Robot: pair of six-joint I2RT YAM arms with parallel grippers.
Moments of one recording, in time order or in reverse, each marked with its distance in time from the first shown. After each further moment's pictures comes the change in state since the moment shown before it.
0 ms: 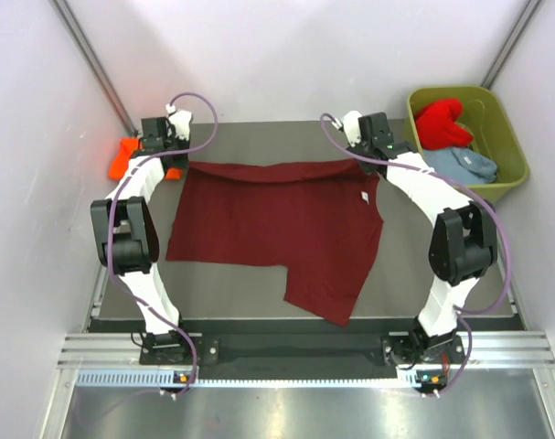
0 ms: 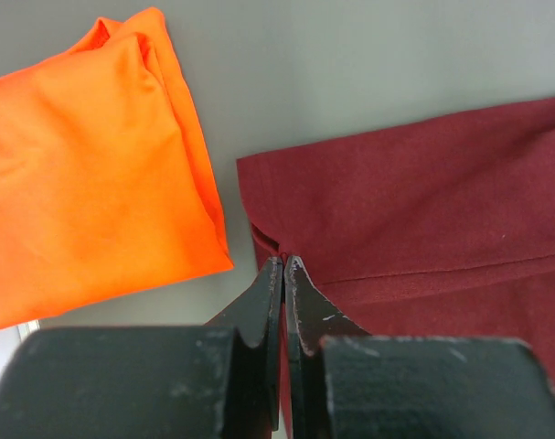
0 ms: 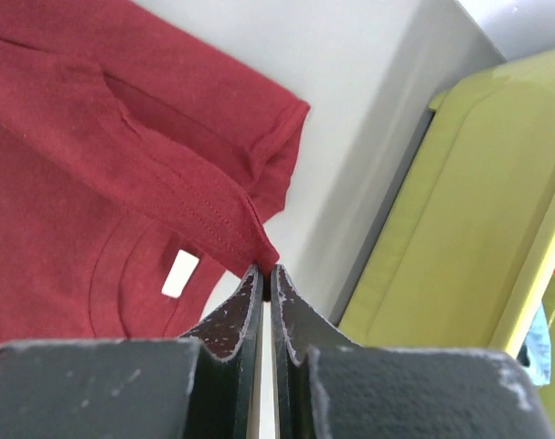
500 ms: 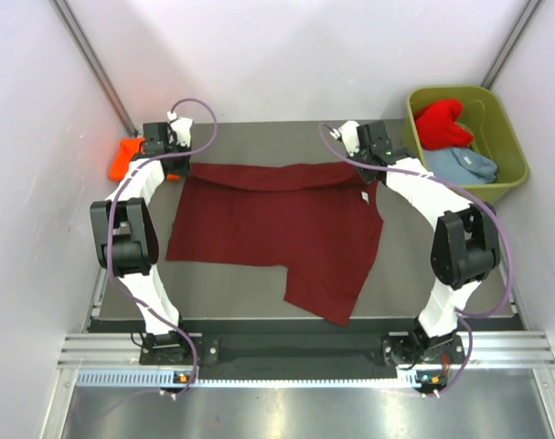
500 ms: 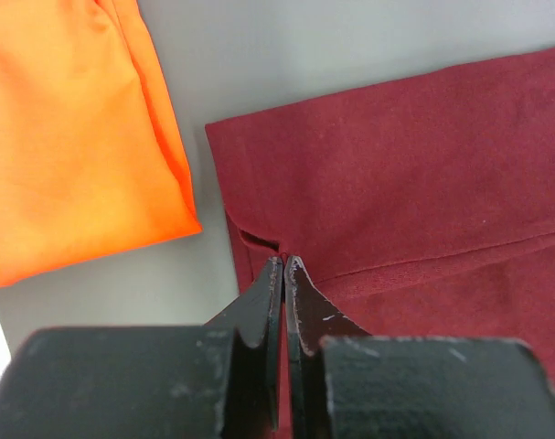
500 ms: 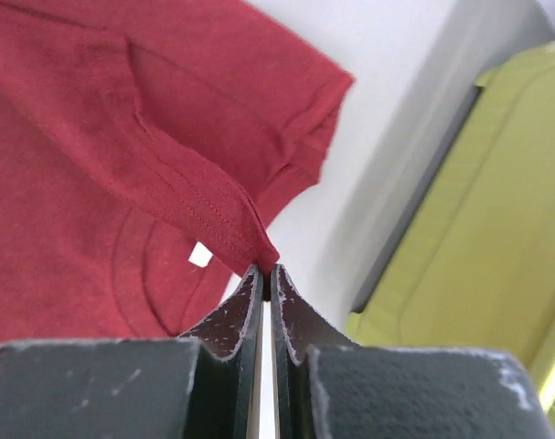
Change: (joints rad) left arm 0.000 -0.018 -0.039 -0.063 0.018 -0.024; right arm 0.010 -0.034 -0.079 -0.014 -0.017 0.000
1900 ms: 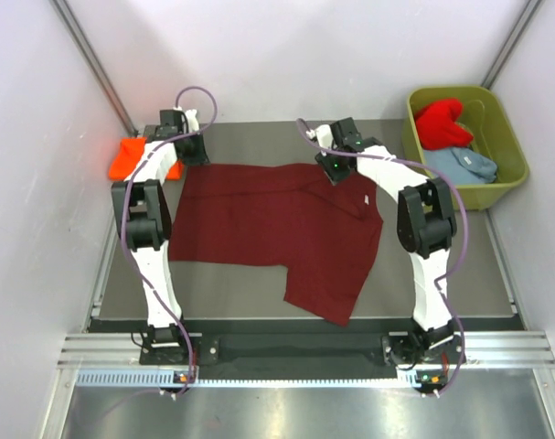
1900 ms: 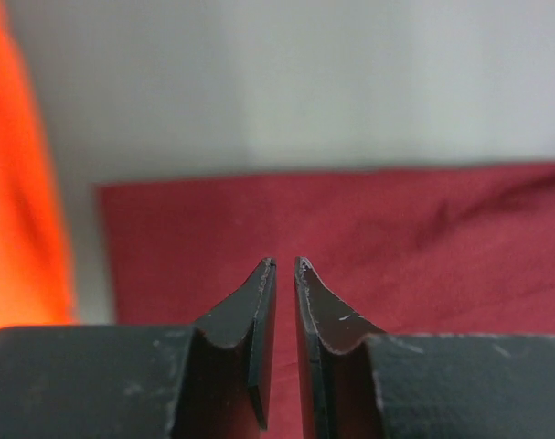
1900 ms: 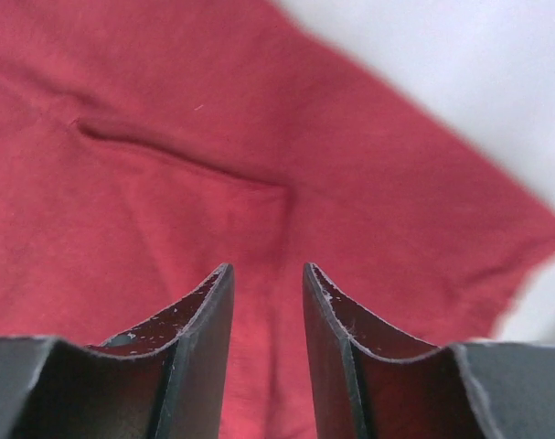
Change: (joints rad) left arm -0.042 0.306 0.393 -0.166 0.065 -0.319; right arm 0.047 0.363 0.325 -0.085 -0.243 0.126
